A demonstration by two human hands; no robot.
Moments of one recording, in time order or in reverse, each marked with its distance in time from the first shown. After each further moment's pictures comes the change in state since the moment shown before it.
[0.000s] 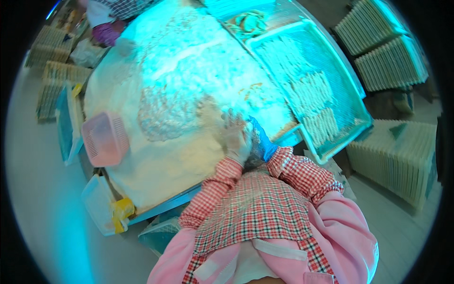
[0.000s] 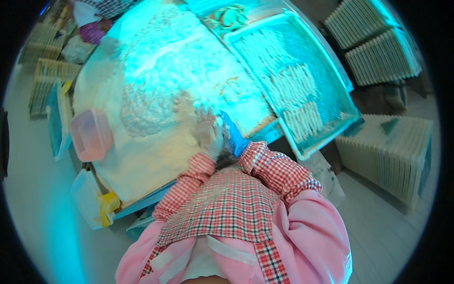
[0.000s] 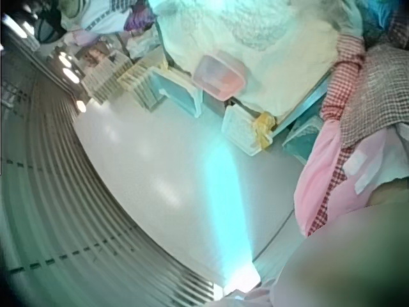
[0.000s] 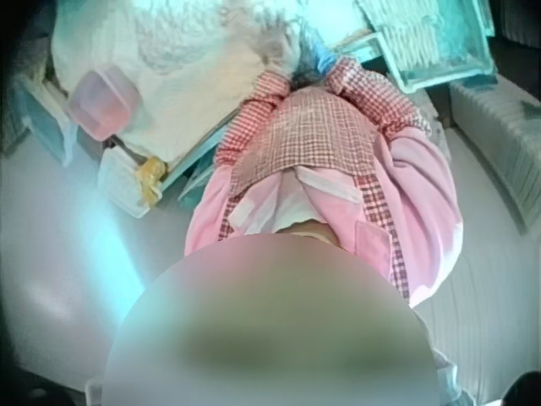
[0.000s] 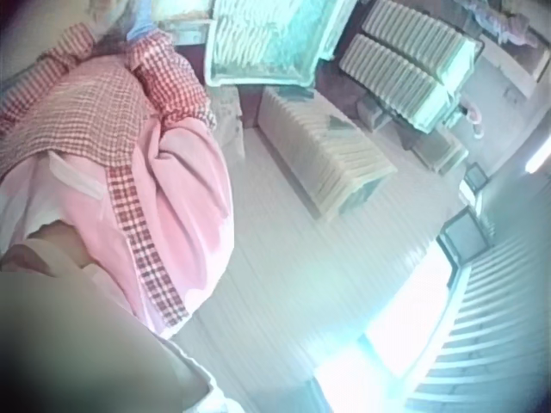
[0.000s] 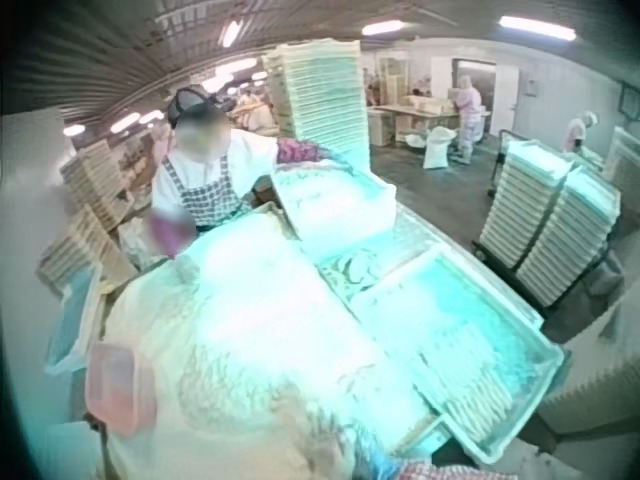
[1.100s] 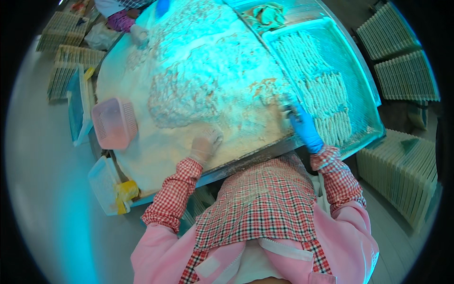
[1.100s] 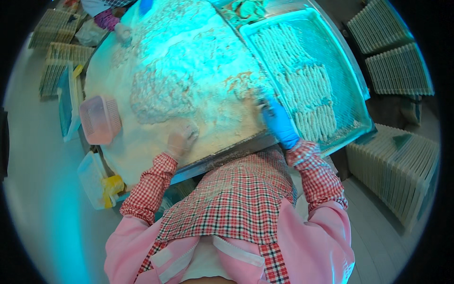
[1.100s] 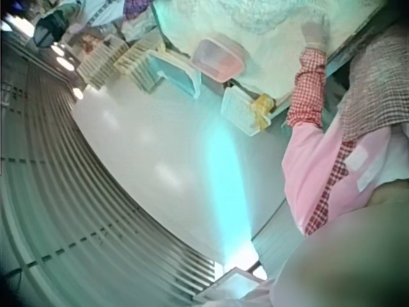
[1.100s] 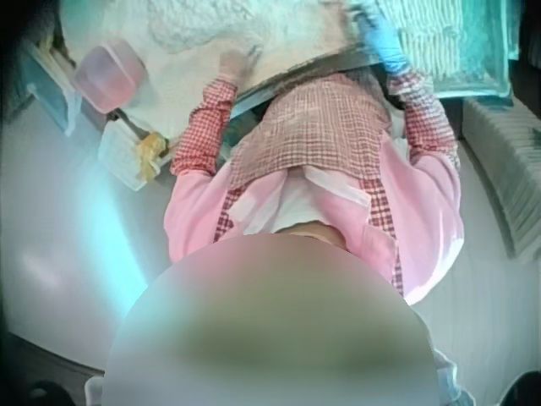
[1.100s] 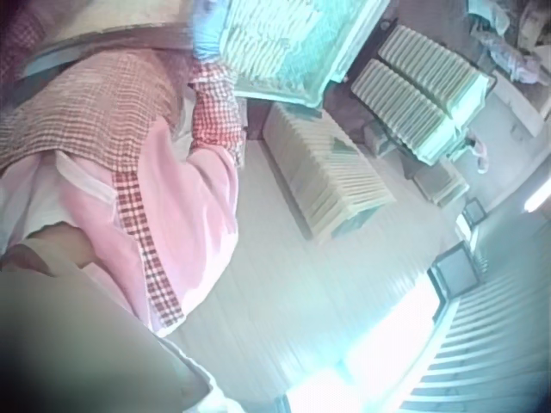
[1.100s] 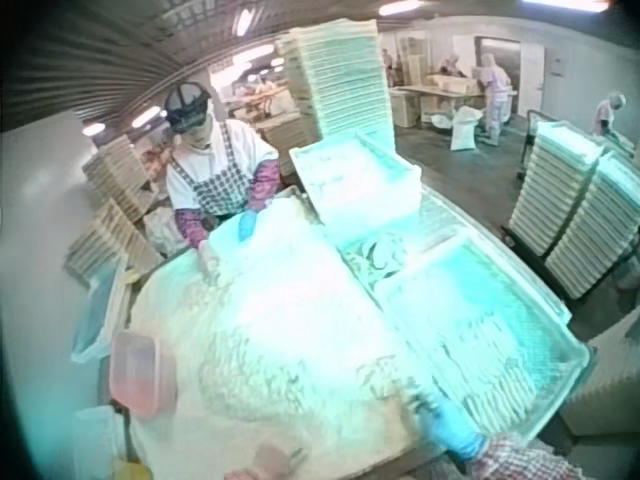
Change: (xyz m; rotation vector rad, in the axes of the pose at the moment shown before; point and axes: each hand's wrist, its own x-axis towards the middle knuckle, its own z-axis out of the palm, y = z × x) left_hand -0.030 -0.096 -0.086 0.084 -0.324 0.156; right_hand -0.016 -0.105 -0.085 -1.207 -0.099 -0.579
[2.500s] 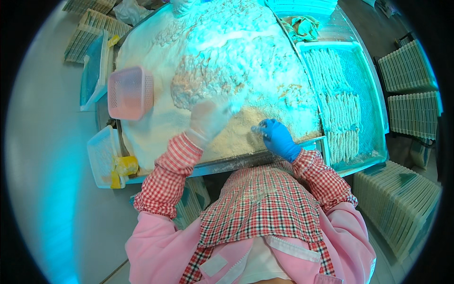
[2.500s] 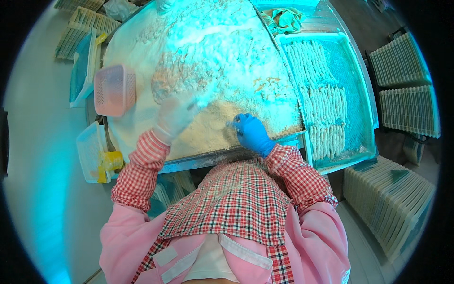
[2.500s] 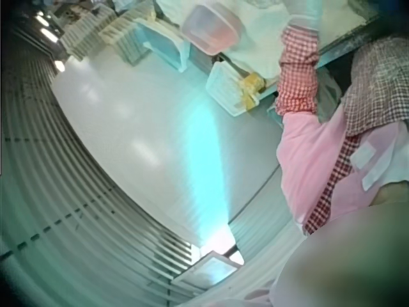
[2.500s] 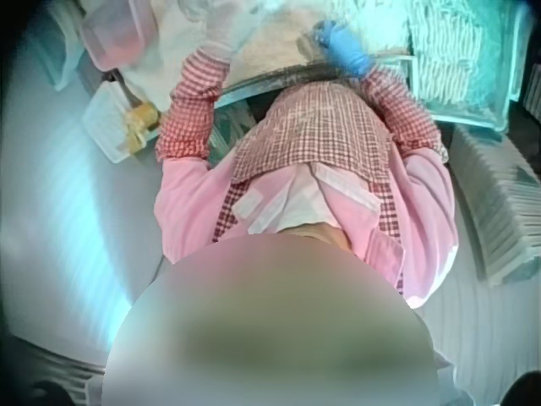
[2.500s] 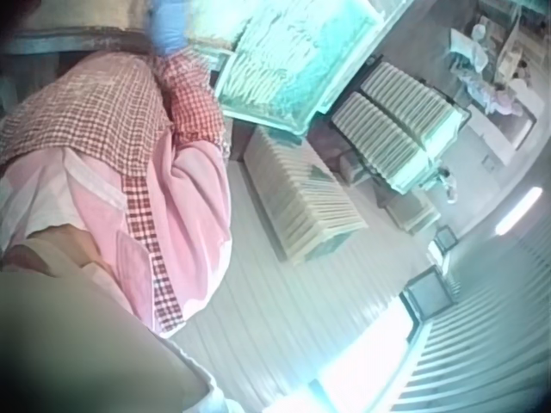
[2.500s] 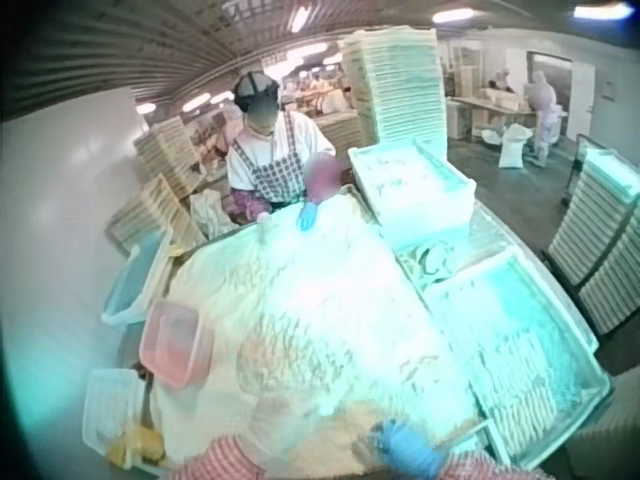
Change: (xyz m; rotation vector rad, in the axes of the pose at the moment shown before) left_hand 0.043 0.043 -0.138 0.032 -0.127 -0.273; right_hand 0.004 -0.050 0.114 -0.510 -0.405 -0.447
